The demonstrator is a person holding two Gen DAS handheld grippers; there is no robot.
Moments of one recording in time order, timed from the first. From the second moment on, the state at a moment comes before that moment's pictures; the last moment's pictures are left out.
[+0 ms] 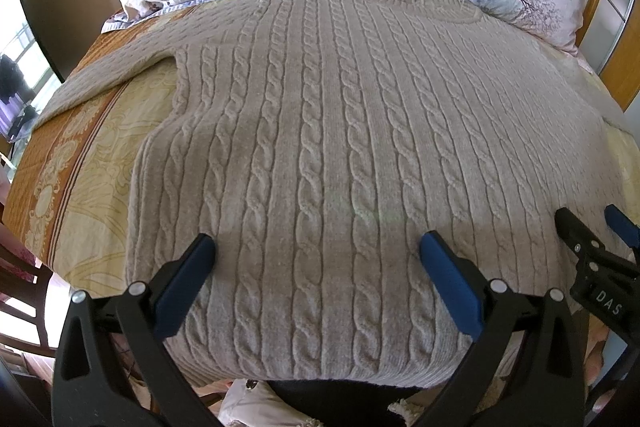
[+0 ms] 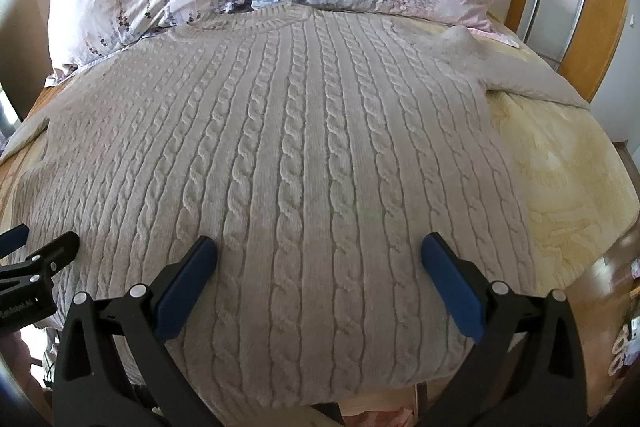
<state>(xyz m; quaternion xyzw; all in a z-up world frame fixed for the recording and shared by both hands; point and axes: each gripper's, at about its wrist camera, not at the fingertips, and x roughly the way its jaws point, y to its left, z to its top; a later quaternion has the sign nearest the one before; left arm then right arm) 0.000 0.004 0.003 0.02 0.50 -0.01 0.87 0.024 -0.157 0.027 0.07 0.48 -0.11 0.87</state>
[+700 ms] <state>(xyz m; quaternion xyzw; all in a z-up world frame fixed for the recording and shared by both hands) 0.029 -0.002 0.008 0.05 0.49 -0.05 0.87 0.049 -0.232 0.037 0.19 0.44 -0.04 0.88</state>
